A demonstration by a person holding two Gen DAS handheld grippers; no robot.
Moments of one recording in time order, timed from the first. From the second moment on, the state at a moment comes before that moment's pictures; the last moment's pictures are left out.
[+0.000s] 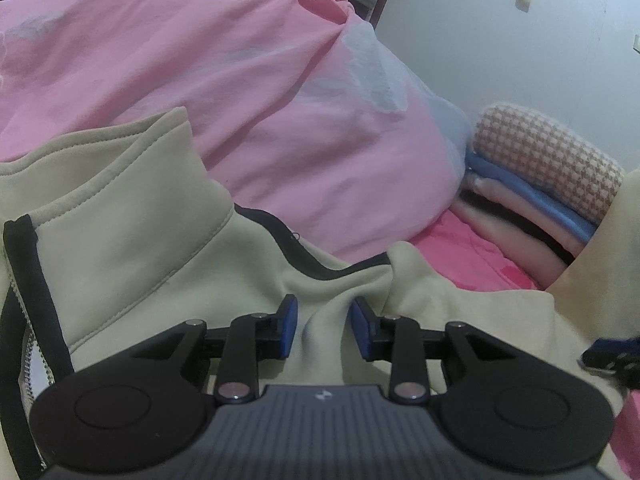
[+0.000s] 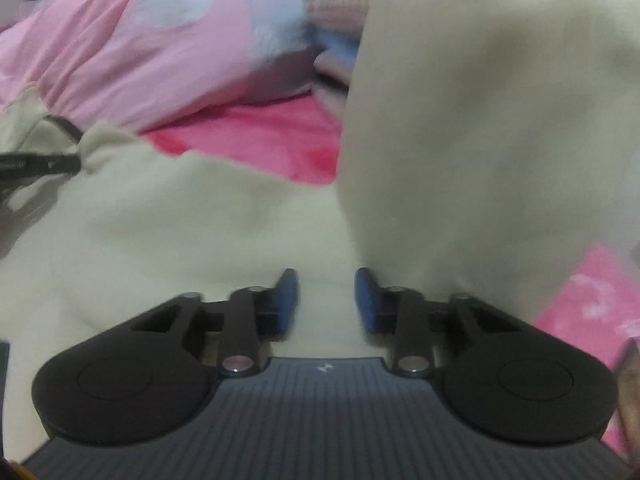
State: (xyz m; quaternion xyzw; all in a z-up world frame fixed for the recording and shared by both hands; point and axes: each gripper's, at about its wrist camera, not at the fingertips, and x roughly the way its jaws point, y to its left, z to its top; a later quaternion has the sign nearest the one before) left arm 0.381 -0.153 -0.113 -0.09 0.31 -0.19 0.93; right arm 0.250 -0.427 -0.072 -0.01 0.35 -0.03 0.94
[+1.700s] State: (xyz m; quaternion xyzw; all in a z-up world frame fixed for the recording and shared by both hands) left arm 0.171 -0.304 -0.102 0.22 0.28 -0.33 0.87; right arm 0.015 -0.382 -0.096 -0.09 0.29 0.06 0.95
